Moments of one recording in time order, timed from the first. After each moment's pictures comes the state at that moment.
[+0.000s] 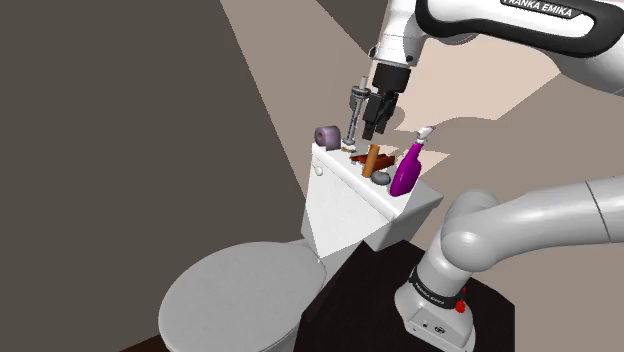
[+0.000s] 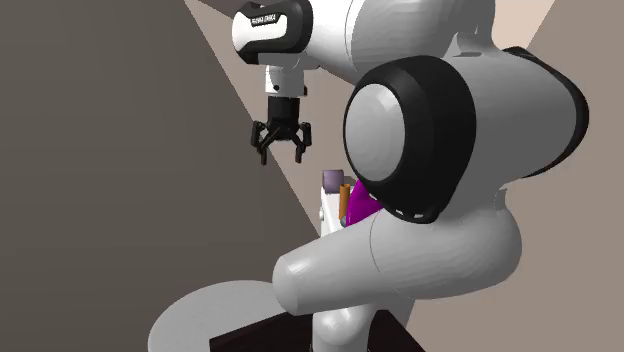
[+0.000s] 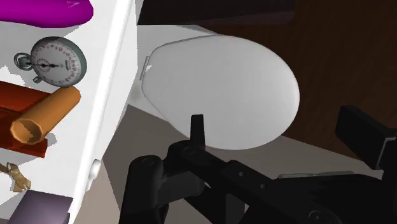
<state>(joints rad) 0.01 -0.83 -0.02 -2.32 0.07 1.47 -0.06</state>
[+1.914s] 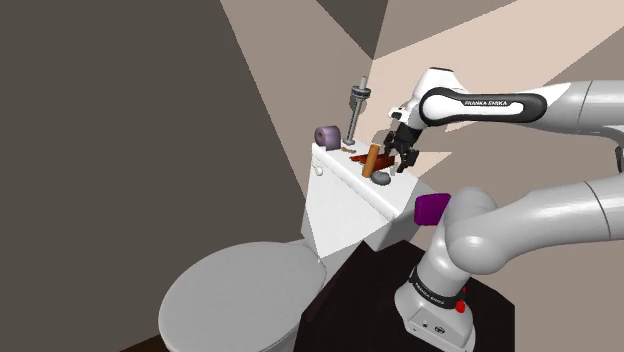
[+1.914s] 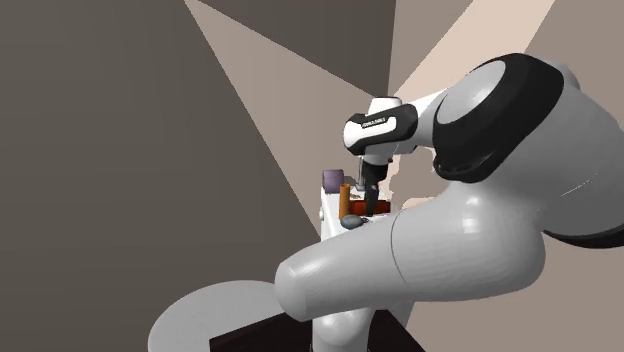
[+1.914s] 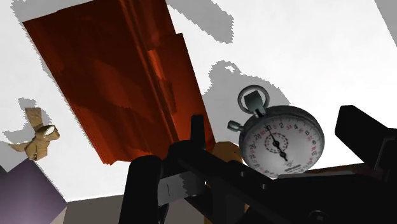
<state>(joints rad) 0.15 -0.88 -0.86 -2.61 -0.61 1.98 -1.27</state>
